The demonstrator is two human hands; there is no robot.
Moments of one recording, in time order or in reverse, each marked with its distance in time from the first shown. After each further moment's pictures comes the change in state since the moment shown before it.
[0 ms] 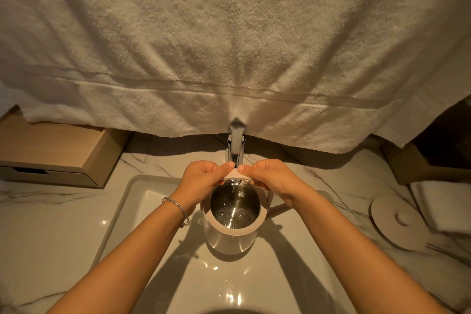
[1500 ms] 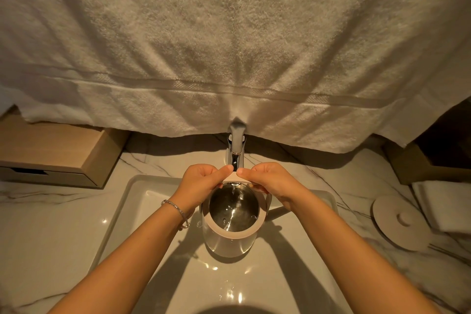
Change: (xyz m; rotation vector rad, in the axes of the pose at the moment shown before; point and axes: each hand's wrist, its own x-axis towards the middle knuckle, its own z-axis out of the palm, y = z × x) left_hand 0.001 -0.008 -0.001 0.024 0.000 -0.022; right_hand 0.000 0.003 0.005 0.004 0.002 0.034
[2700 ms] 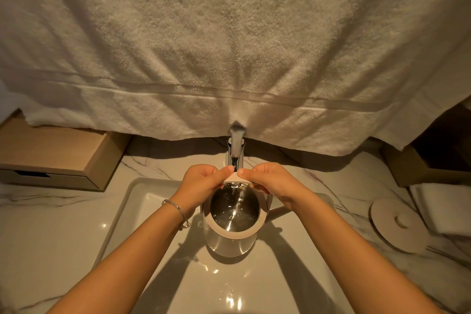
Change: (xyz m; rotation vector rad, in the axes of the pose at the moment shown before) left_hand 0.001 0.004 -0.001 -0.009 -0.020 0.025; right_hand 0.002 0.001 -0.005 0.023 -0.023 -0.021
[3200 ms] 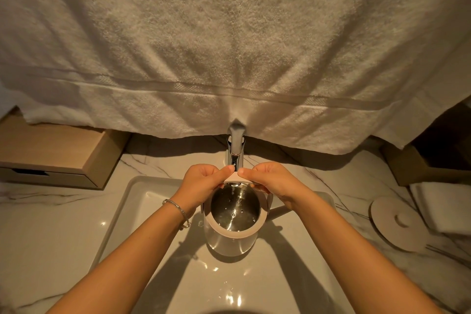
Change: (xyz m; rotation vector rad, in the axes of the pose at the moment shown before) left_hand 0.000 -0.002 0.002 0.014 -0.001 -0.010; right_hand 0.001 0.002 0.000 -0.022 0.002 0.008
